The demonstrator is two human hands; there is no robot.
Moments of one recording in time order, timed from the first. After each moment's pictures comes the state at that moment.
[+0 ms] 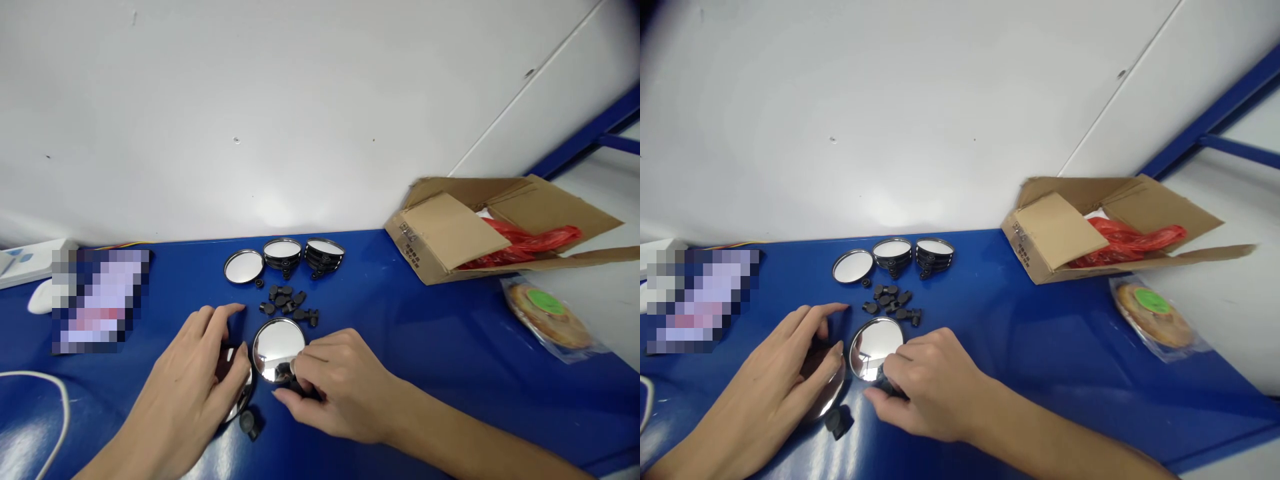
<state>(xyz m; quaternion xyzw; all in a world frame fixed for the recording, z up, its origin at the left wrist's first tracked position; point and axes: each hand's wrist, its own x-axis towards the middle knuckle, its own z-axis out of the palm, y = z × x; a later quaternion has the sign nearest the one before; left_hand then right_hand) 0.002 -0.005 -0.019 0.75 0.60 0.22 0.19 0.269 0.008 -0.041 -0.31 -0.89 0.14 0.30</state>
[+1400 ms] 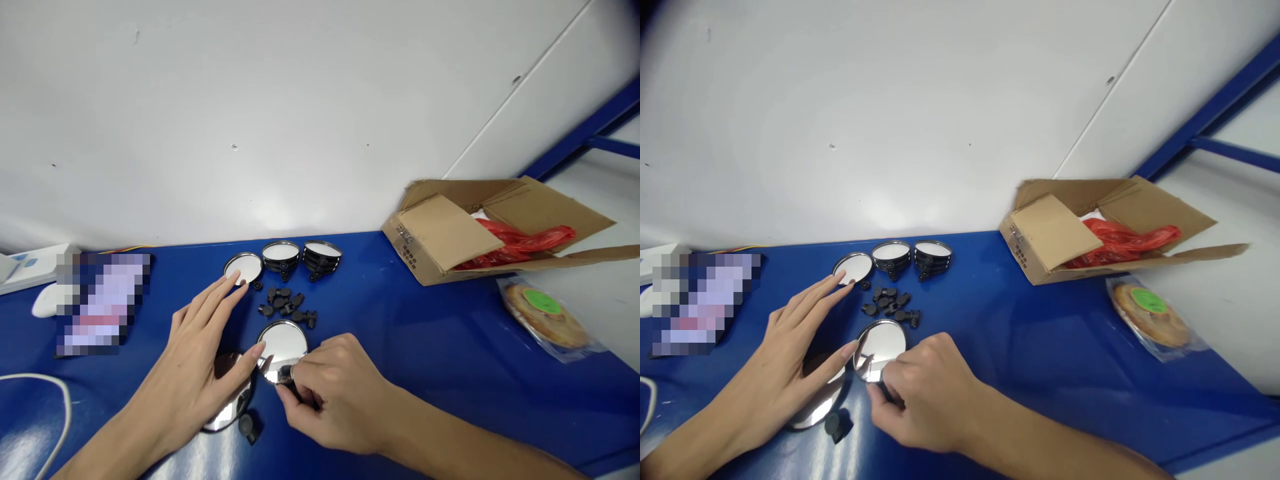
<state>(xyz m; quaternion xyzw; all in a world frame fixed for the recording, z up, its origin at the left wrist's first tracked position) -0.007 0.013 -0.025 0.83 0.52 0.20 0.09 0.261 -0.001 -0.035 -0.35 -0.86 0.15 0.33</state>
